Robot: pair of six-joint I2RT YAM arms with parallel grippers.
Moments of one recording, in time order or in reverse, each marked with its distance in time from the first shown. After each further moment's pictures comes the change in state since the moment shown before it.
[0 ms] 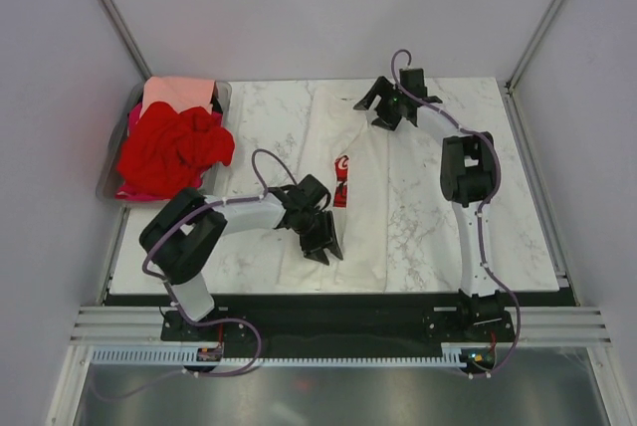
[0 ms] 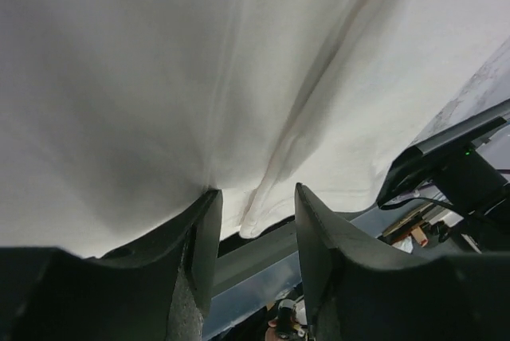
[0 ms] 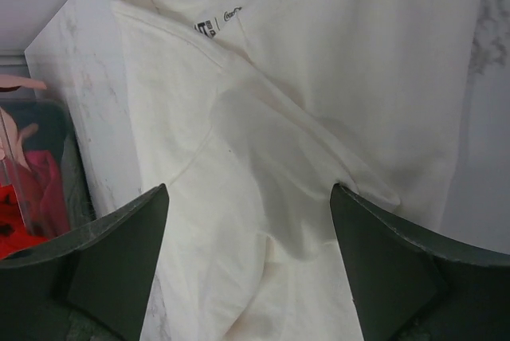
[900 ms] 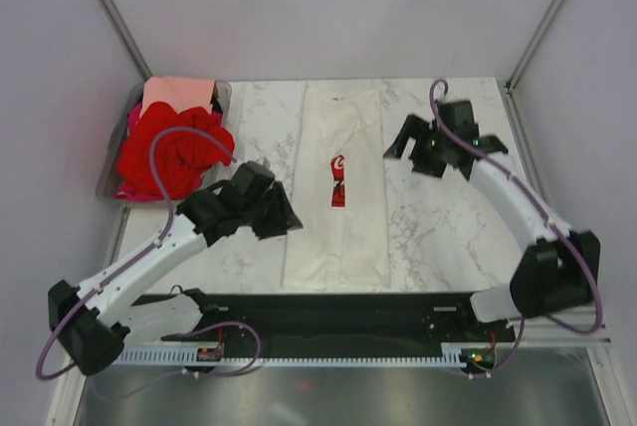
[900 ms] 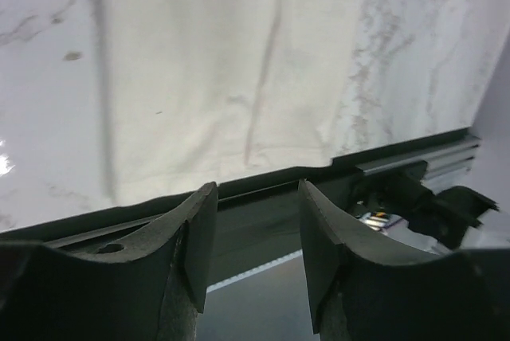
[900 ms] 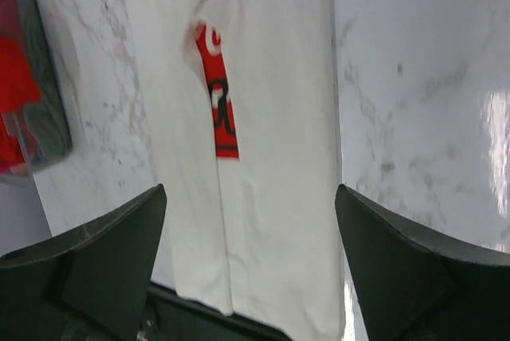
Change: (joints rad) left arm 0.036 -0.581 0.143 -0.386 -0.346 0.001; right arm 0.020 -0.881 -0.671 -0.326 0.116 -0.143
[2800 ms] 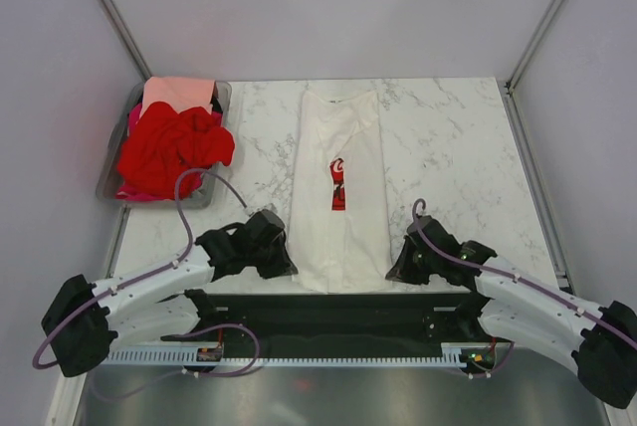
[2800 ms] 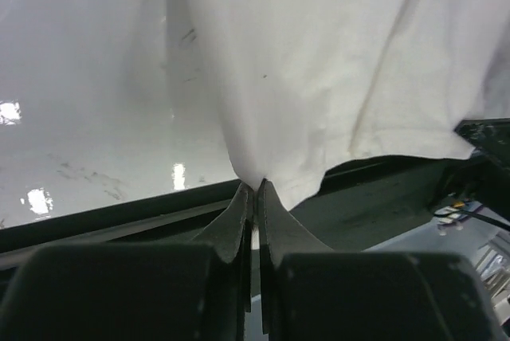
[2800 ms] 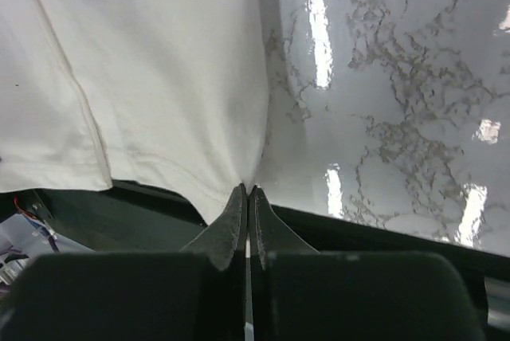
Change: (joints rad) left arm -0.134 -0.137 -0.560 0.260 -0.021 -0.143; right arm 0.546 -0.740 -1.022 0.109 0.138 0.428
